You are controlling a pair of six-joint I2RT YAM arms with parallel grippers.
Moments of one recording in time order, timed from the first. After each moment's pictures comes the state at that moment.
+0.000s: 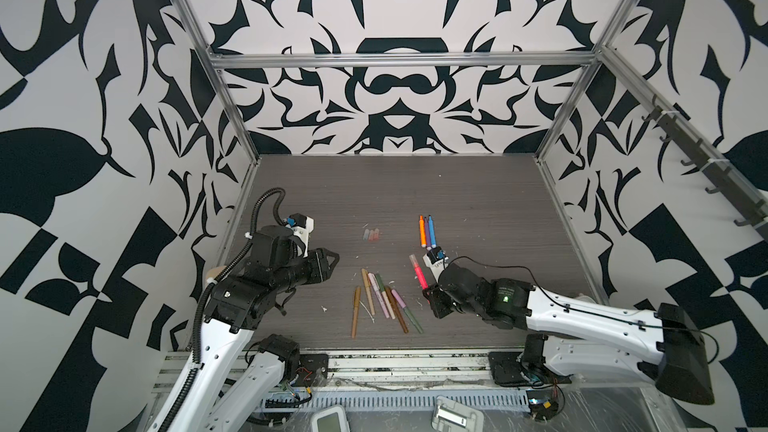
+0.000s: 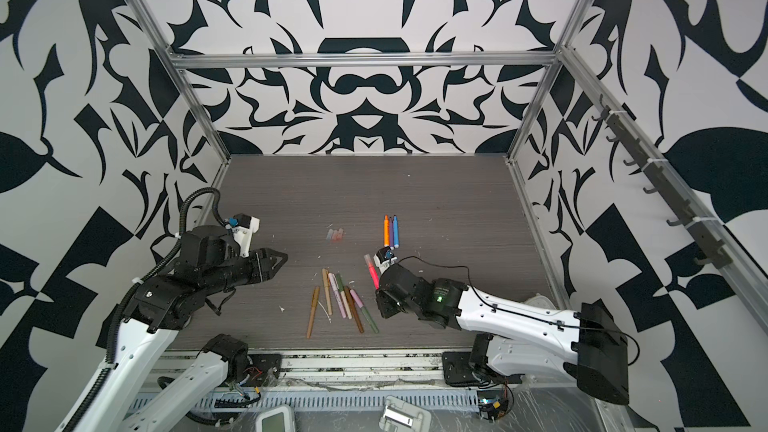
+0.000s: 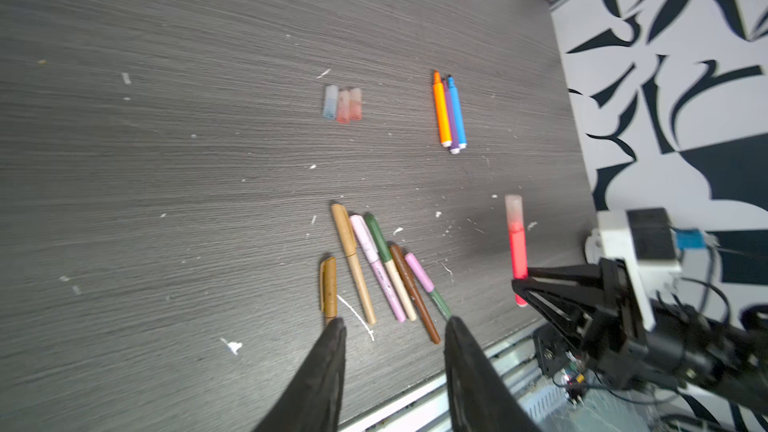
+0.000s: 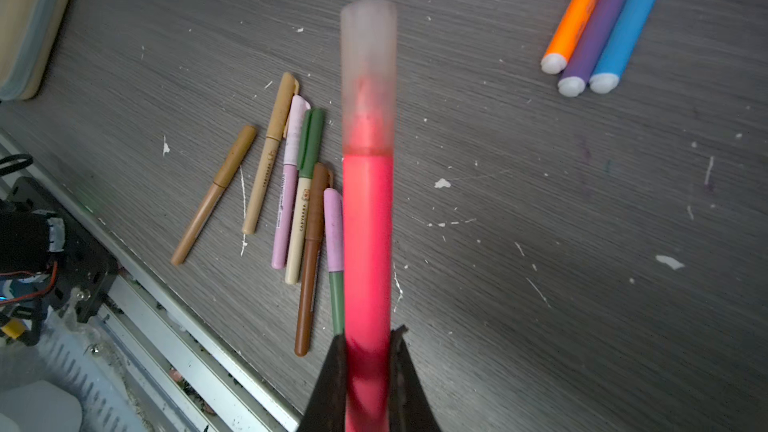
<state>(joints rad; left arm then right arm) -0.37 0.72 0.91 -0.94 0.25 -0.51 1.11 1.08 0.68 -0.44 0.13 0.61</state>
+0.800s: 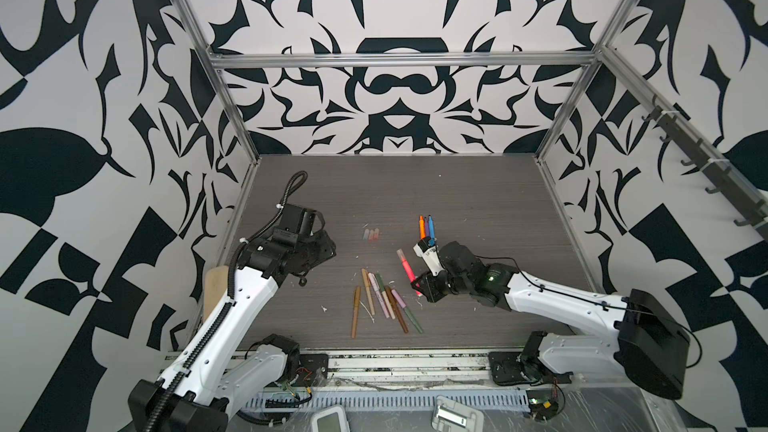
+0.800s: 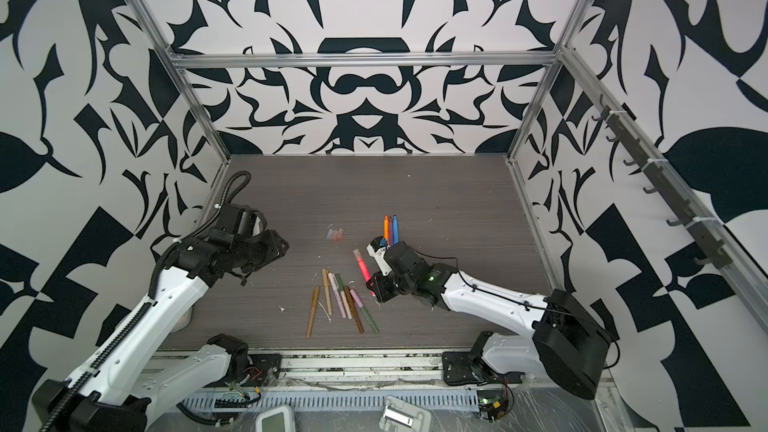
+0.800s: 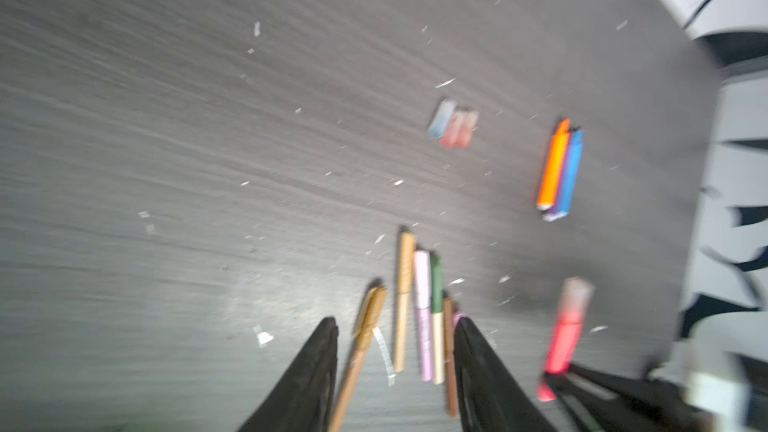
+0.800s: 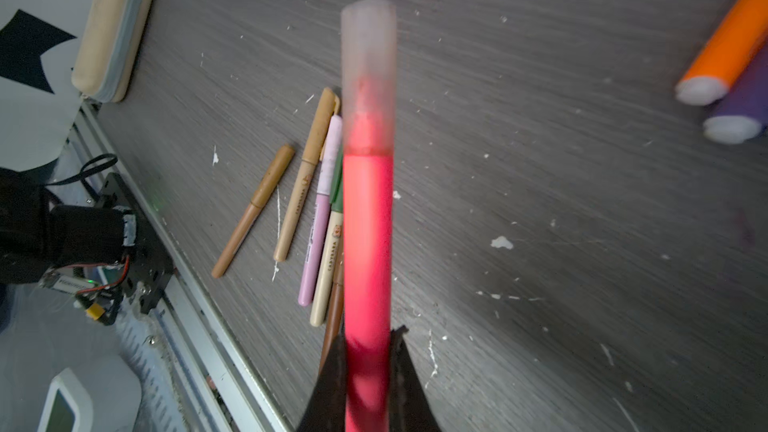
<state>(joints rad) -0.38 0.97 0.96 -0.90 0.08 -0.79 0.88 1.26 0.65 -0.21 -0.28 0.49</state>
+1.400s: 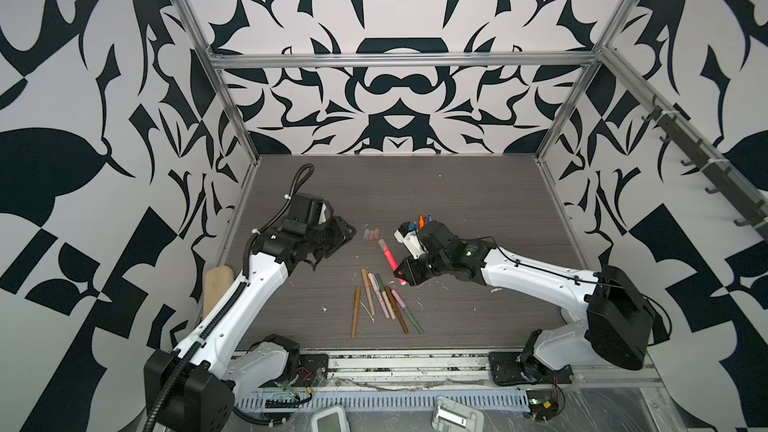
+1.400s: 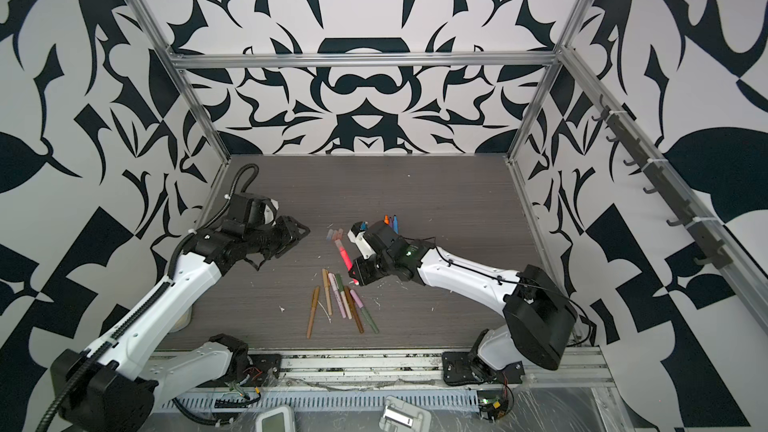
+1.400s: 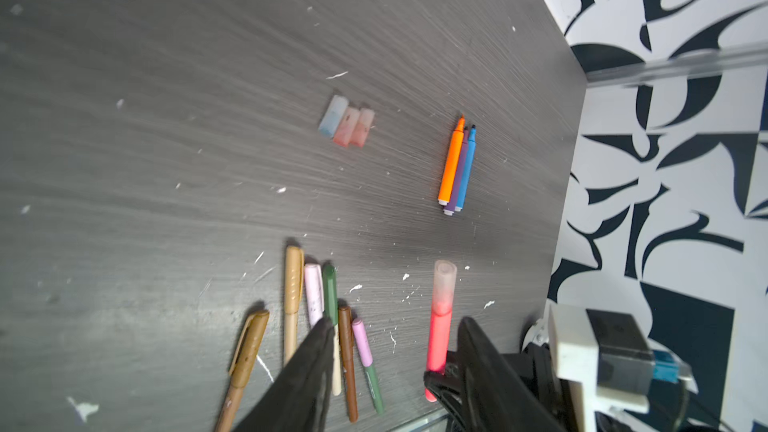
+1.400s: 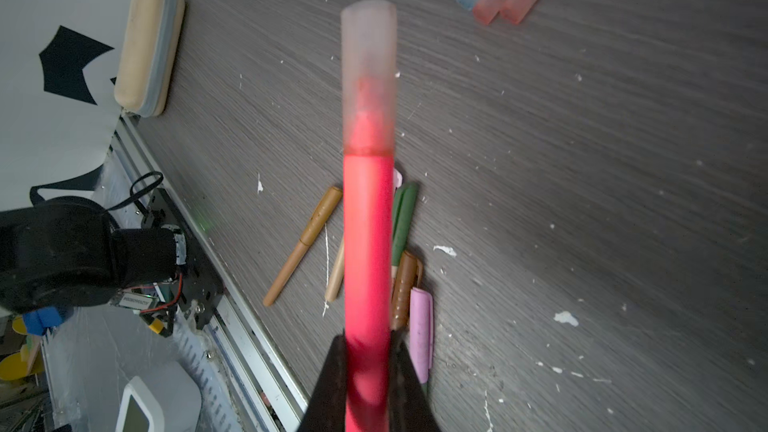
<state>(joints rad) -0.38 1.14 1.00 -0.69 0.30 -0.83 0.87 1.47 0.99 -0.38 -0.31 0.49</state>
